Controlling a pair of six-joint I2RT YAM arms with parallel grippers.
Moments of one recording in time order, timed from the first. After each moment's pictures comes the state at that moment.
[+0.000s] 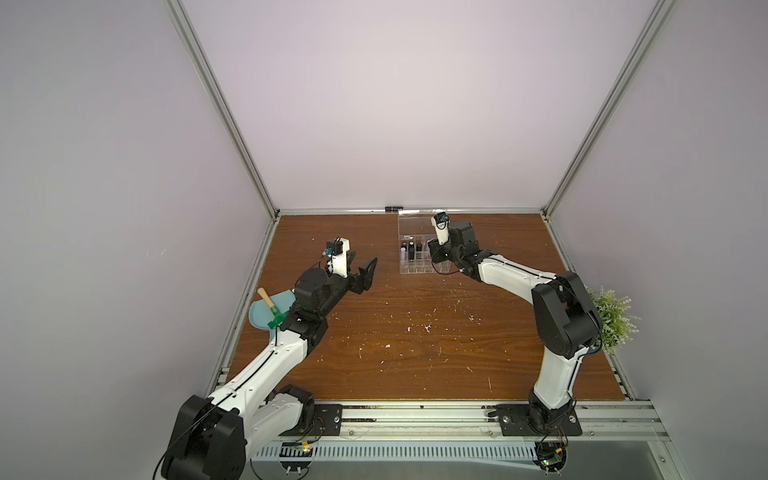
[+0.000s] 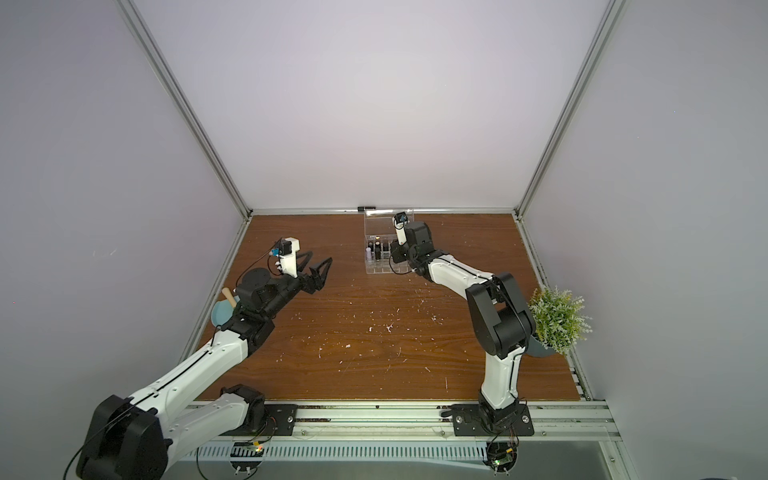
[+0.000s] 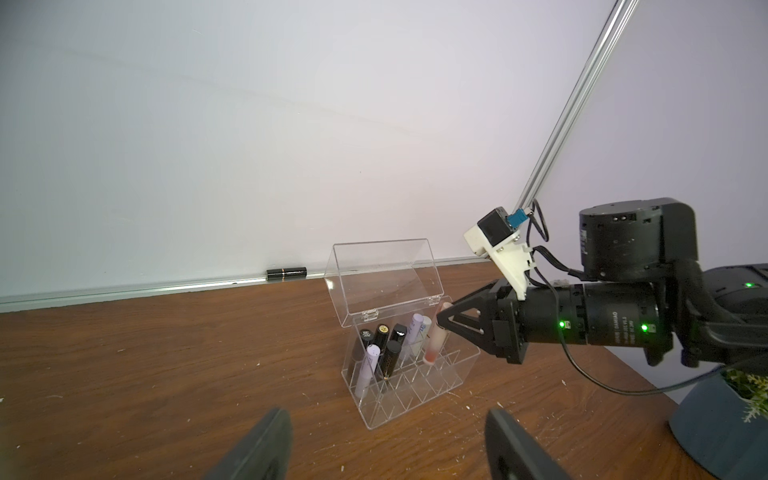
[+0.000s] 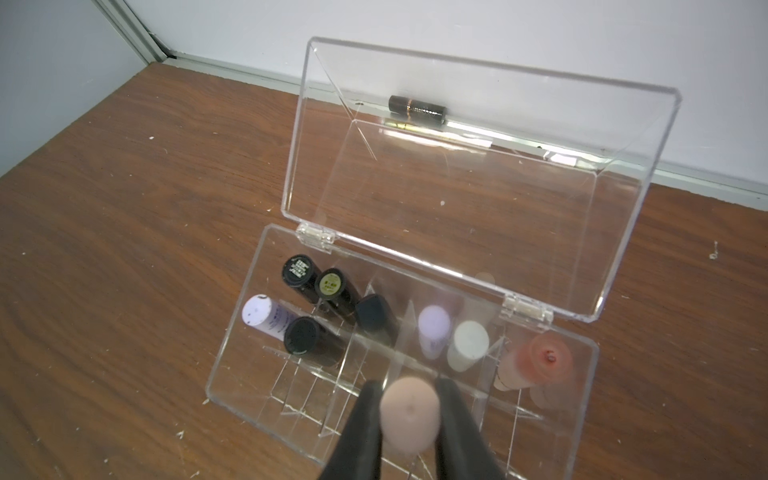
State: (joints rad) left arm -0.33 1.03 0.54 0.44 0.20 -0.22; right arm 0.48 1.89 1.29 0.06 0.01 0.09
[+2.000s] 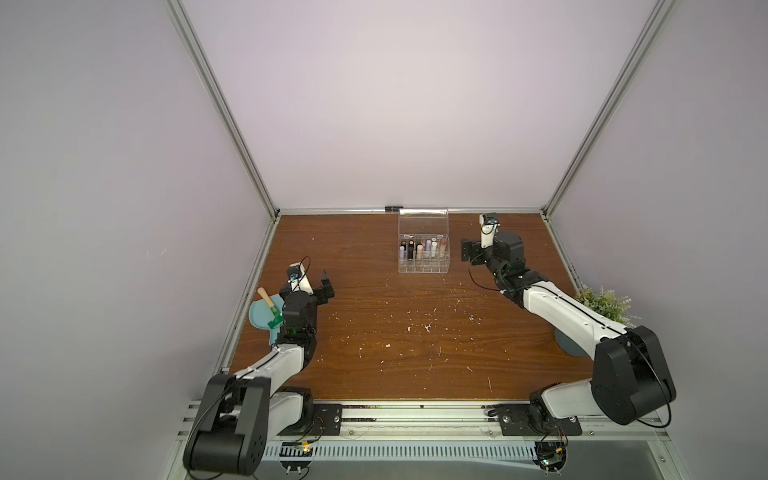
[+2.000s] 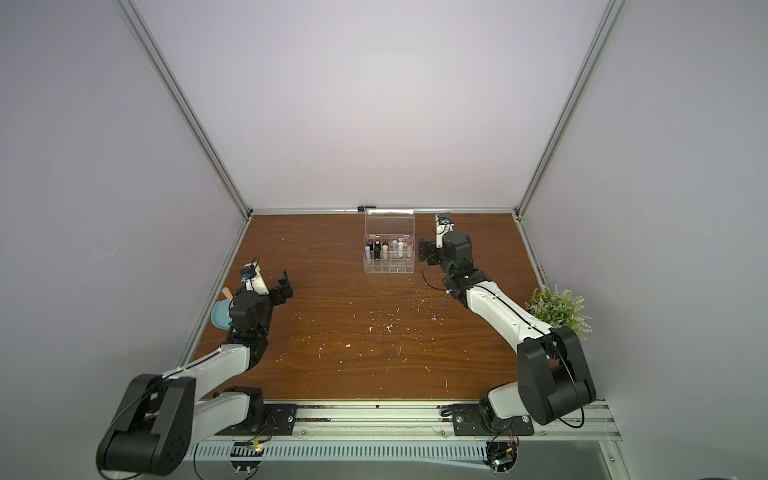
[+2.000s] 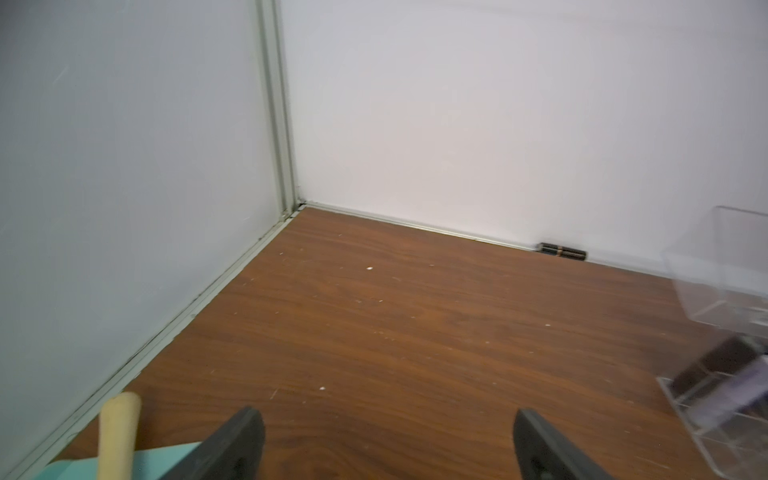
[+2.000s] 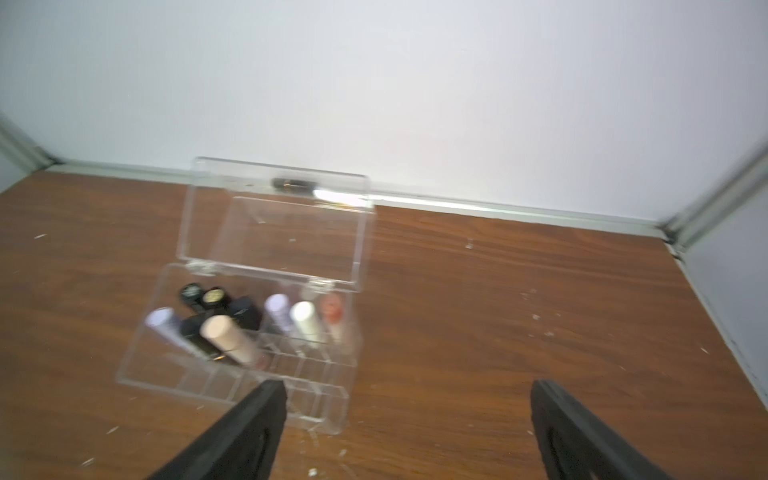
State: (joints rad) left arm -0.02 1.22 0.23 0.80 -0.24 -0.15; right arm 0.30 1.41 0.85 0.19 0.26 0.05
